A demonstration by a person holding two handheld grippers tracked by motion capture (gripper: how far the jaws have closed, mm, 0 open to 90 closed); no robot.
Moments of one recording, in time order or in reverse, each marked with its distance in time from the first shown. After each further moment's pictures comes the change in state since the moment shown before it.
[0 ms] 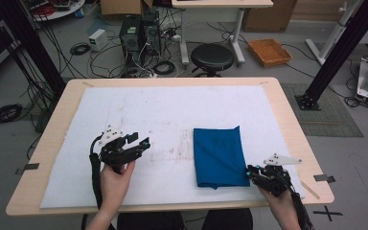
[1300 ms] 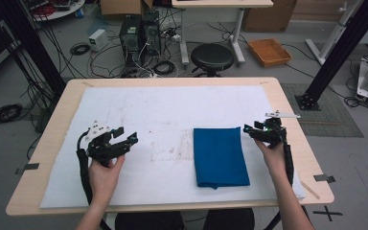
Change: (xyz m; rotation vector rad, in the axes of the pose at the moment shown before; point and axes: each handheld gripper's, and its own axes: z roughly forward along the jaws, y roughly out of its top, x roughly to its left) left arm 0.036 0.008 -0.010 -0.026 0.056 0.018; right arm -0.080 0.092 0.052 -0.117 -0.105 0.116
